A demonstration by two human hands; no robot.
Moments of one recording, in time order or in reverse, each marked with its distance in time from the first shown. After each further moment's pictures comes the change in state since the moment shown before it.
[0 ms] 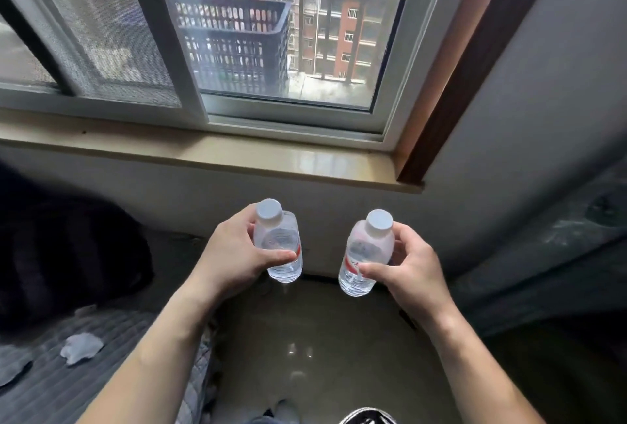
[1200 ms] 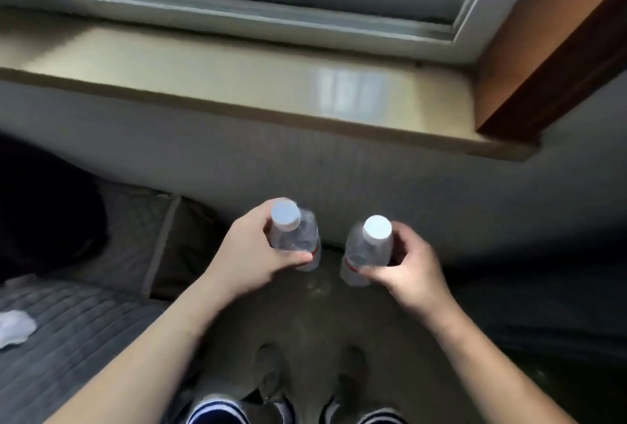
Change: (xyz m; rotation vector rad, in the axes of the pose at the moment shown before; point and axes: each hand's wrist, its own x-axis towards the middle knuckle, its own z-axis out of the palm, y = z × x) left_hand 0.180 -0.186 0.161 0.100 -0.021 -0.019; right_hand 0.189 0.262 0.037 -0.074 -0.127 0.148
